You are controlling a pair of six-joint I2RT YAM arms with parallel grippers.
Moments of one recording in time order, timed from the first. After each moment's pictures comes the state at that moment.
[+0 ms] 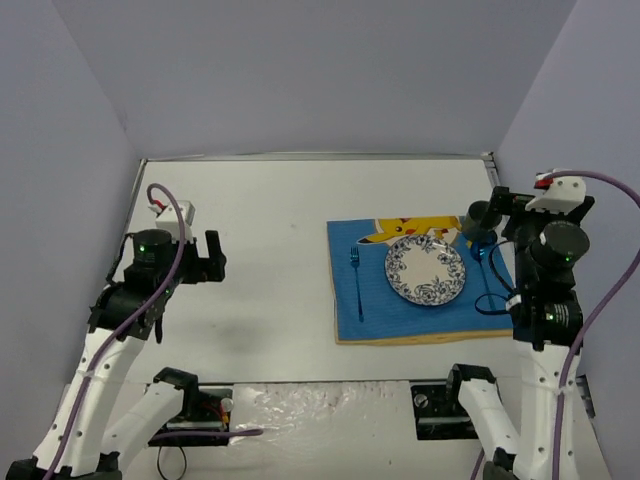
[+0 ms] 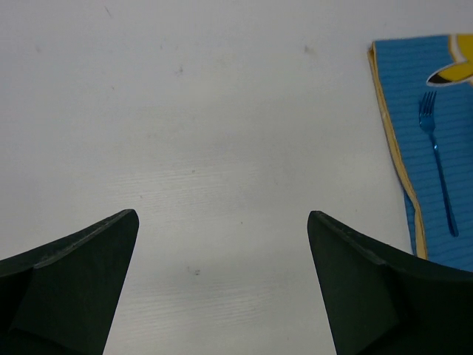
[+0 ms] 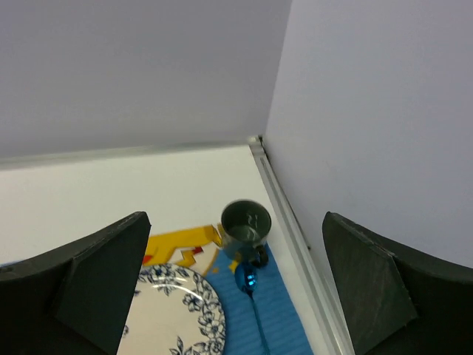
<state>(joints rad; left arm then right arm) -0.25 0.76 1.00 -0.75 -0.05 -0.19 -0.11 0.70 1.09 -0.36 0.12 -0.08</state>
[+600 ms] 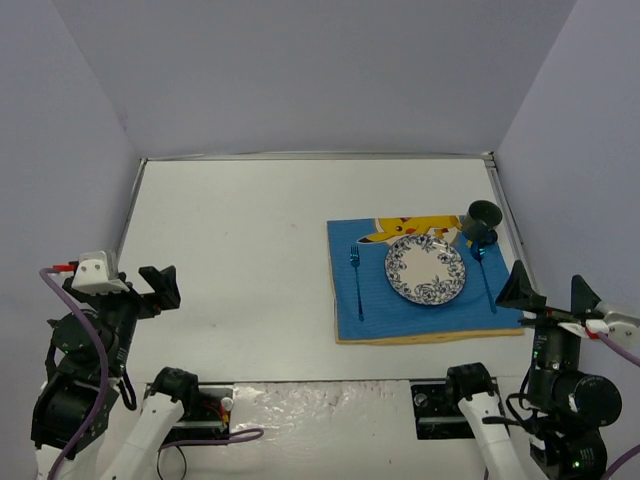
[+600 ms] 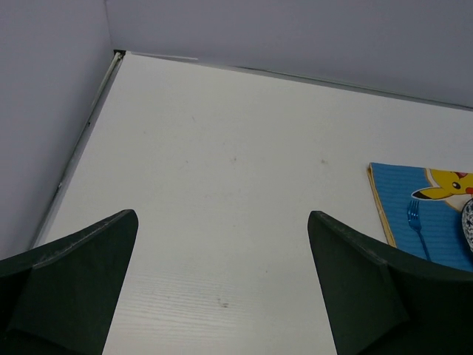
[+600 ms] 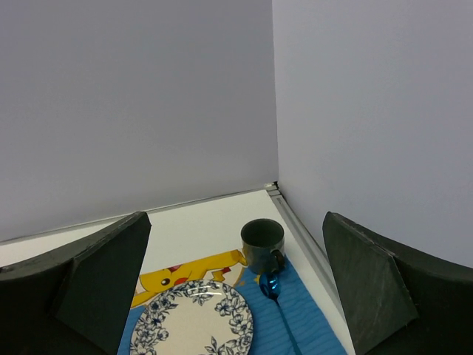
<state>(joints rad) -0.25 0.36 1.05 -0.82 -0.26 -0.19 0.16 0.14 0.93 -0.46 0.38 -0.01</state>
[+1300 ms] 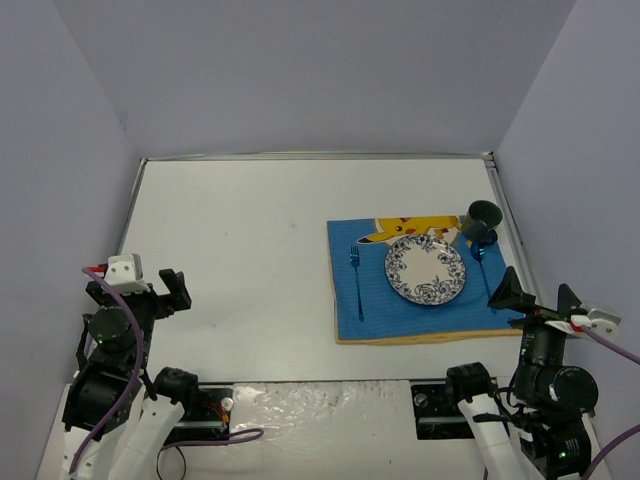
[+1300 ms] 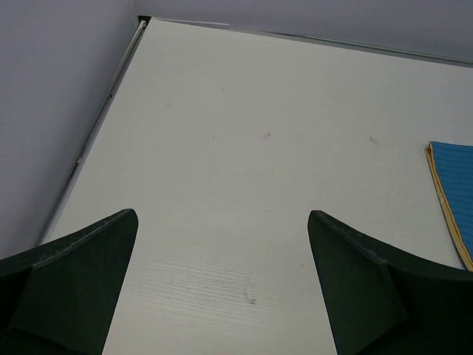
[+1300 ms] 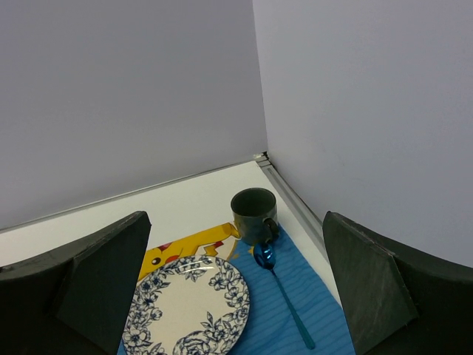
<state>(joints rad) -0.25 0.27 0.78 -0.71 -0.35 -0.15 0.20 0.03 0.78 -0.48 0.49 0.04</state>
